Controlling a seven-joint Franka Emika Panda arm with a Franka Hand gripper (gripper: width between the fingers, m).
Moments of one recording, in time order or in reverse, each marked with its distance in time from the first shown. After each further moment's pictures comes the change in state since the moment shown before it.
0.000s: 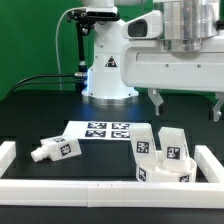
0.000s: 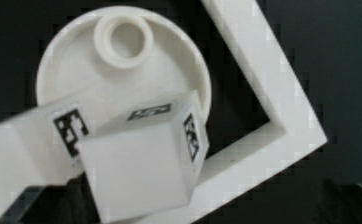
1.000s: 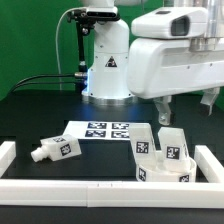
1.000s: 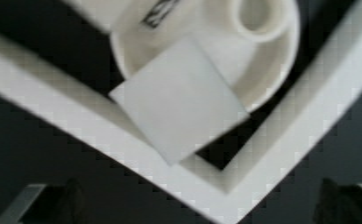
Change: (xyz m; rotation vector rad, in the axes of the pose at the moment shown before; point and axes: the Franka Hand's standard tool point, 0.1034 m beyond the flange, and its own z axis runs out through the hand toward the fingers) arm 0.003 0.003 0.008 -0.145 0.018 -1.286
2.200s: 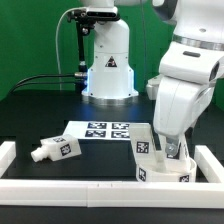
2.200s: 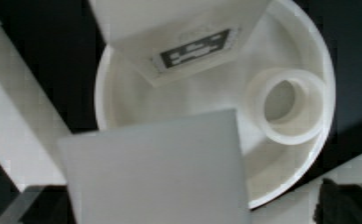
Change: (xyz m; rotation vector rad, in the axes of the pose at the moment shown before) arm -0.007 -0.010 0.041 0.015 -0.111 -0.212
